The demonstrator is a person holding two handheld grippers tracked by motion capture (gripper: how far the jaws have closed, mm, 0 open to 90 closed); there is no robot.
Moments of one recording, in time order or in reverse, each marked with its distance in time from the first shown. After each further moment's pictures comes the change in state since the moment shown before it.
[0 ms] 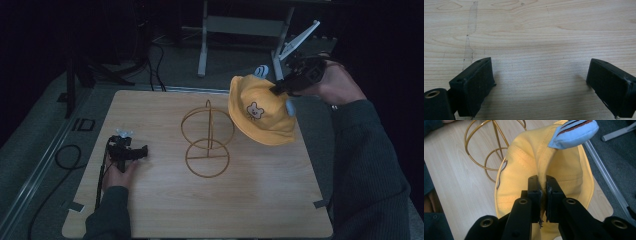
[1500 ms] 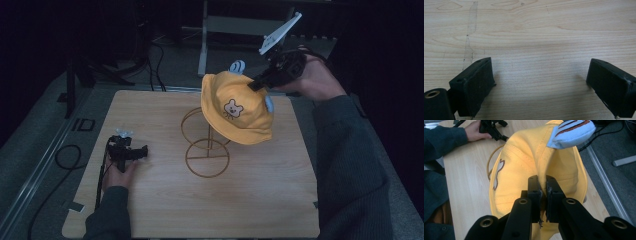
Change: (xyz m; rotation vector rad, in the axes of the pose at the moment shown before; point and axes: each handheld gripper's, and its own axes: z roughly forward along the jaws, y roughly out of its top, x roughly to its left) left arm 0.000 0.000 0.000 0.000 0.000 0.000; right arm 0.022 0.043 0.009 -0.109 0.087 -0.102
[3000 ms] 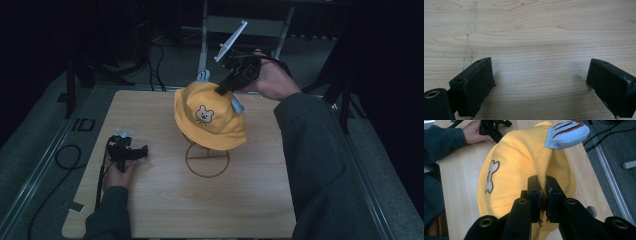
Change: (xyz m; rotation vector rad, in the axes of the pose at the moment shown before) left arm 0.000 0.000 0.000 0.001 -0.001 -0.001; right arm 0.011 0.051 0.069 0.065 0.032 -0.037
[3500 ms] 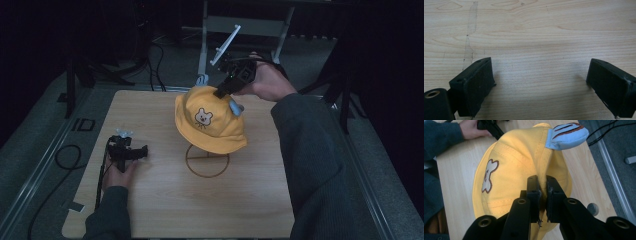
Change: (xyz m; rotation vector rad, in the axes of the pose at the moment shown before) left arm 0.000 0.000 0.000 0.000 0.000 0.001; right arm 0.000 0.002 0.013 0.050 0.005 0.007
